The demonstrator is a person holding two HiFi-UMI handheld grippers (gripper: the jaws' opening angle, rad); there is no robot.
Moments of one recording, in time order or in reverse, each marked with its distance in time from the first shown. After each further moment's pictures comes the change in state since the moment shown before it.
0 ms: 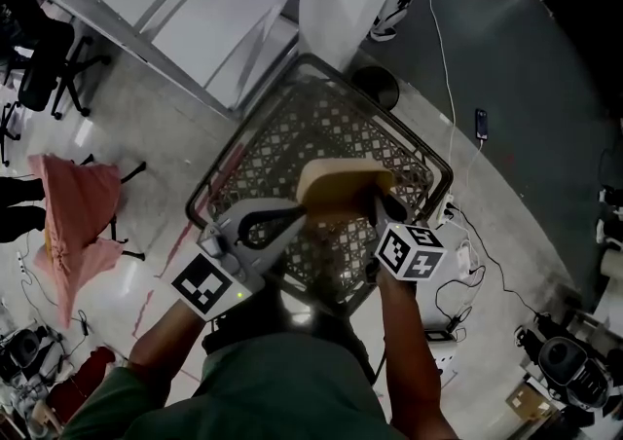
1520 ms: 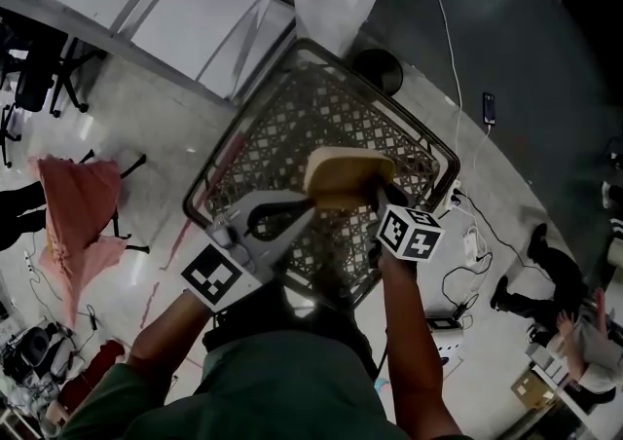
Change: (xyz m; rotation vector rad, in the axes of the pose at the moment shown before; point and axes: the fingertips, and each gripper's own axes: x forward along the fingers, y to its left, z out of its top) left arm 0.040 0.013 -0.035 -0.038 0.058 -0.041; right arm 0.045 -0.057 -0.036 0.061 0.089 -0.072
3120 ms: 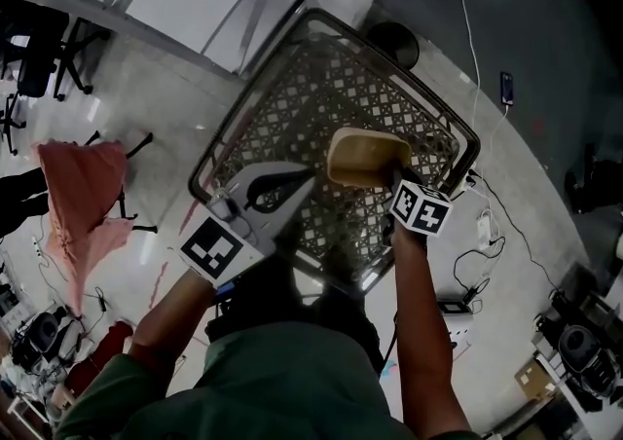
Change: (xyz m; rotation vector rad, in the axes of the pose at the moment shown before) left arm -0.005 0.025 -0.044 -0.049 0.056 0.061; right arm 0.040 -0.054 -0.057 0.025 0.094 -0.118
